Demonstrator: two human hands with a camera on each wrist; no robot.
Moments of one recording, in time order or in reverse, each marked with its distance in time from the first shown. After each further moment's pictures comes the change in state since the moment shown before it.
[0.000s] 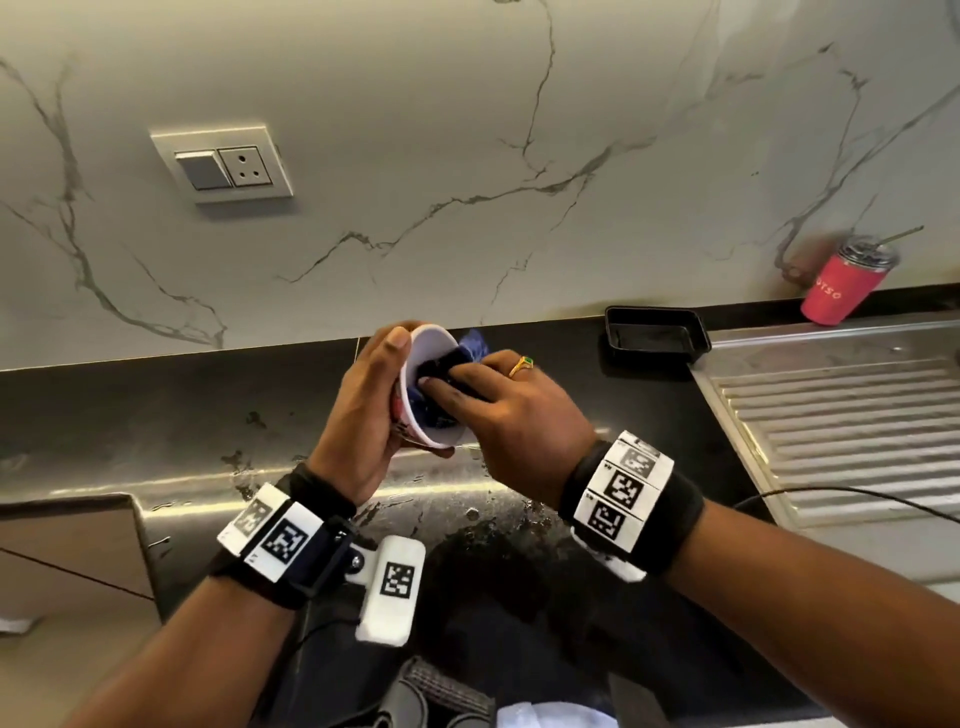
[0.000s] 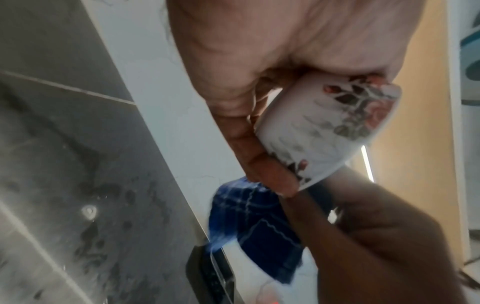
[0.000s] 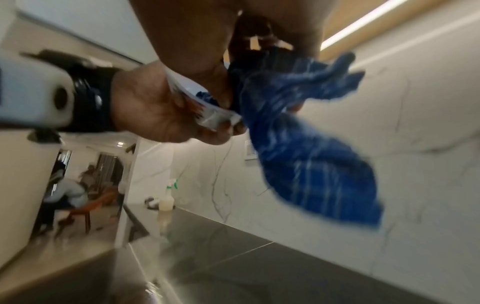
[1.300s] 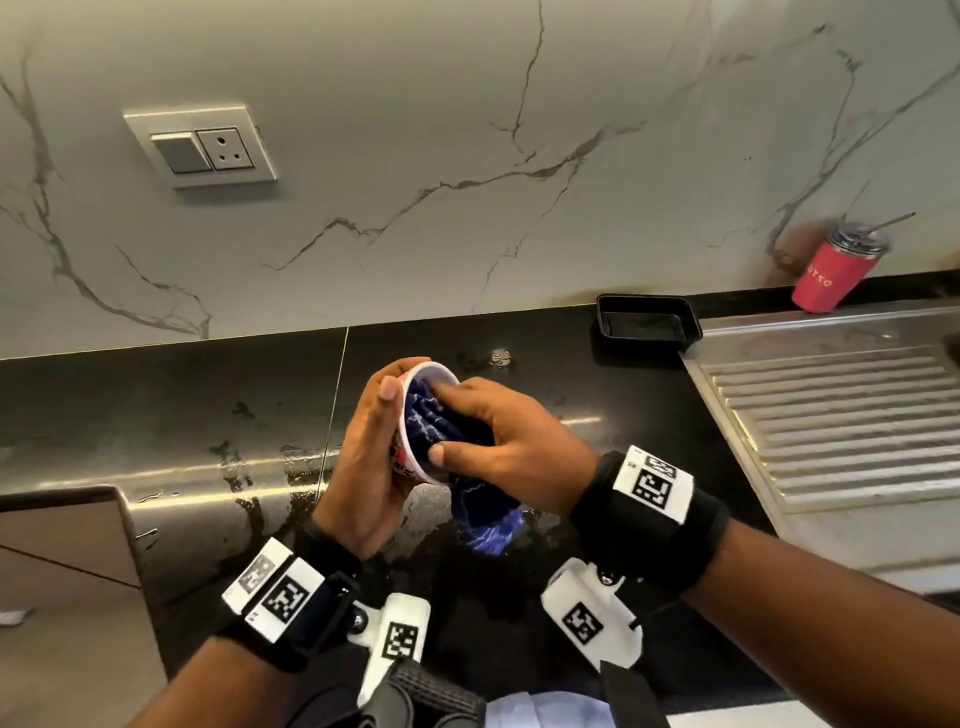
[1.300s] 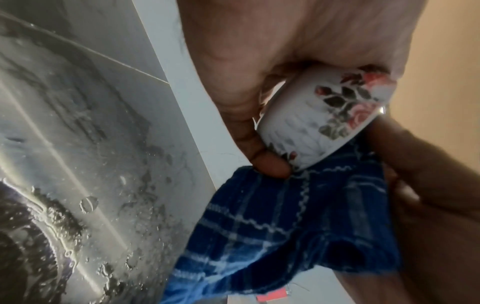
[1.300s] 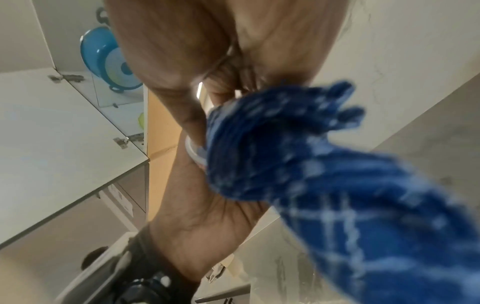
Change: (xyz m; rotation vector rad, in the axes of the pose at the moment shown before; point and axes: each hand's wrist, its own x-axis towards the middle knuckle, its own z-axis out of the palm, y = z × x) left_hand -0.029 -0.038 0.006 -0.111 -0.003 -0.034; right_hand -0.013 -0.022 -0.025 0.806 -0.250 0.529
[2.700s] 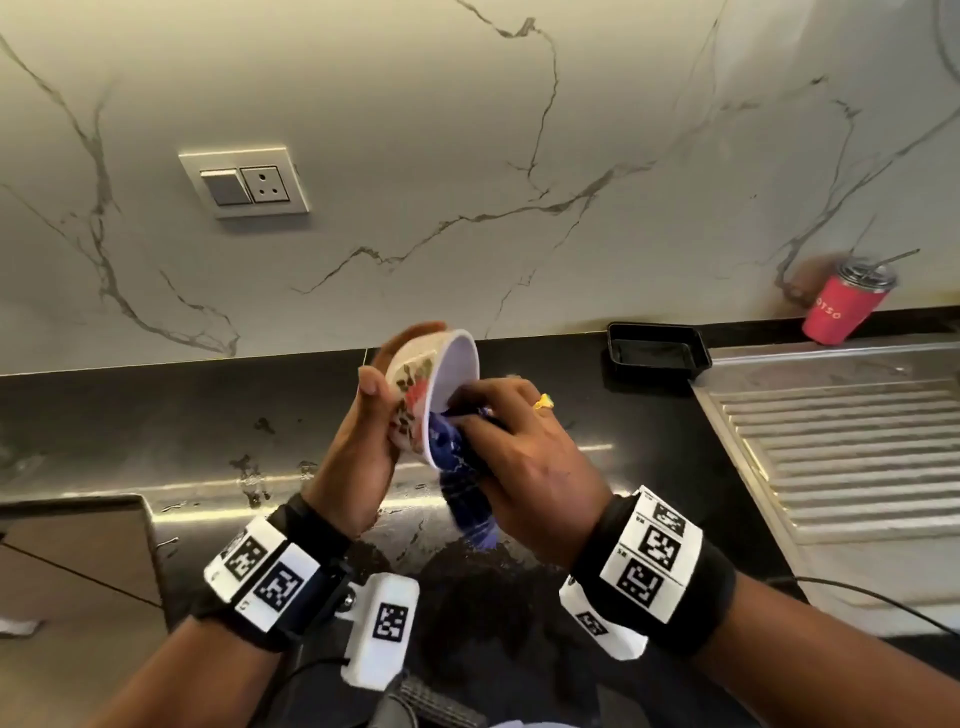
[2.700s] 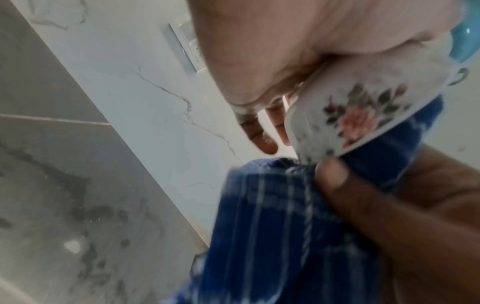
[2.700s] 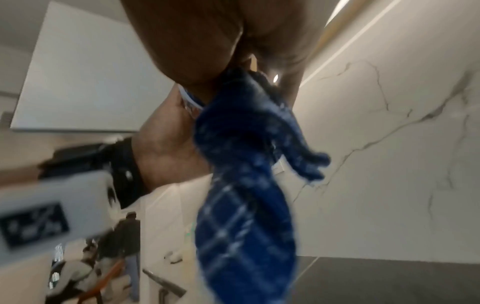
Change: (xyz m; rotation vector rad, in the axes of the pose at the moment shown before) left_hand -0.001 0.044 0.005 0.176 -0.115 0.238; right_hand -0.016 -0.014 0.004 -0.595 0.296 -0.409
